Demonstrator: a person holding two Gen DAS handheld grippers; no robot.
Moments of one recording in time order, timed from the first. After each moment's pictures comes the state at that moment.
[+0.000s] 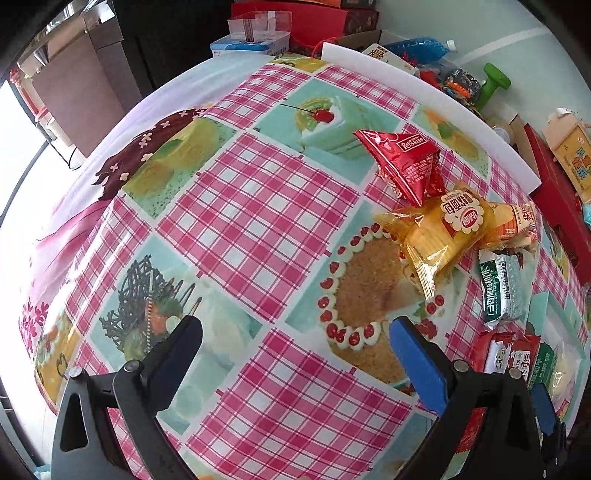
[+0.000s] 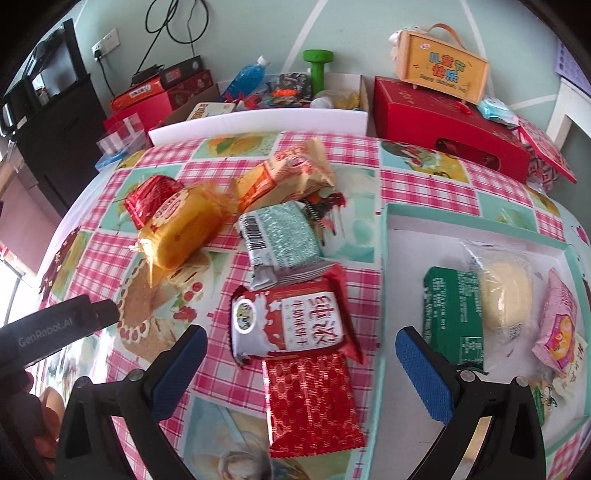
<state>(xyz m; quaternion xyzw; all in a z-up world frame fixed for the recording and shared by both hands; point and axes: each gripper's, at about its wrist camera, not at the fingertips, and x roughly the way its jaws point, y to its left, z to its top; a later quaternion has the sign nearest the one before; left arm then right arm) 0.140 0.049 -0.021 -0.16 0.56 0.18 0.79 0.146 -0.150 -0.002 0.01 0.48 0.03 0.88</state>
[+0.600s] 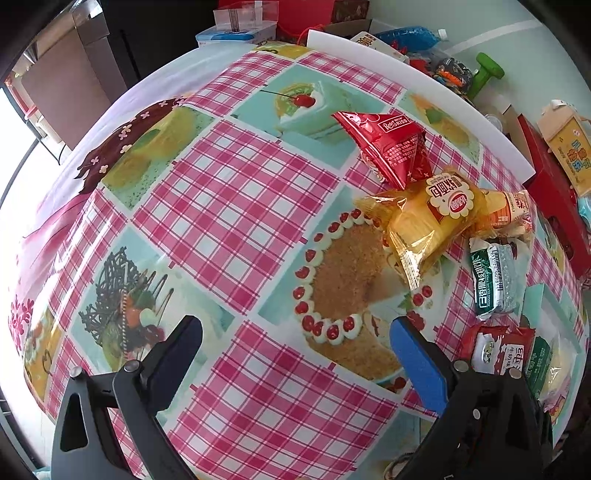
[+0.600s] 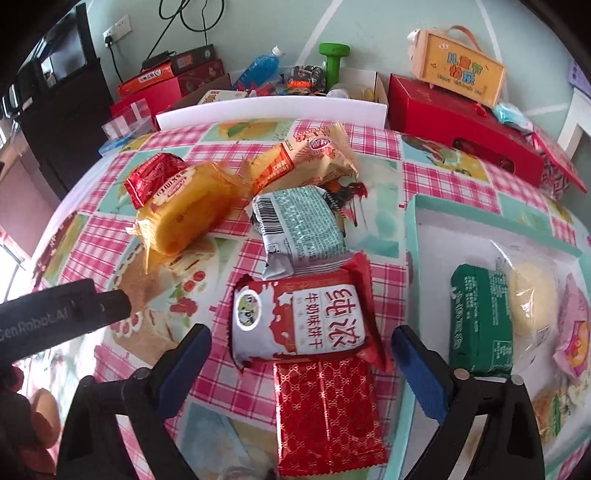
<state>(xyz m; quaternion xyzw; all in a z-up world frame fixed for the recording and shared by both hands) 0.148 0.045 -0.029 -0.17 0.57 0.16 0.79 0.151 -0.139 -0.024 -0.01 0.48 0.03 0.88</state>
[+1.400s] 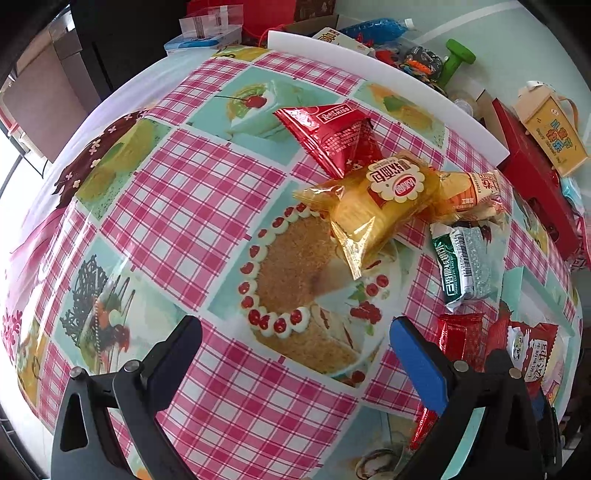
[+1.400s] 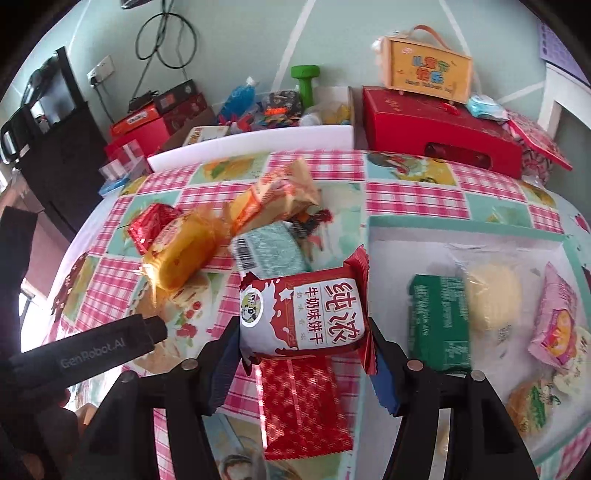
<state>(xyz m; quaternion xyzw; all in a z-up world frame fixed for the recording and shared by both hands) 0.166 0.005 -0.024 -0.16 0.58 0.11 0.79 0.141 -0.173 0.009 0.06 0.46 0.02 0.89</state>
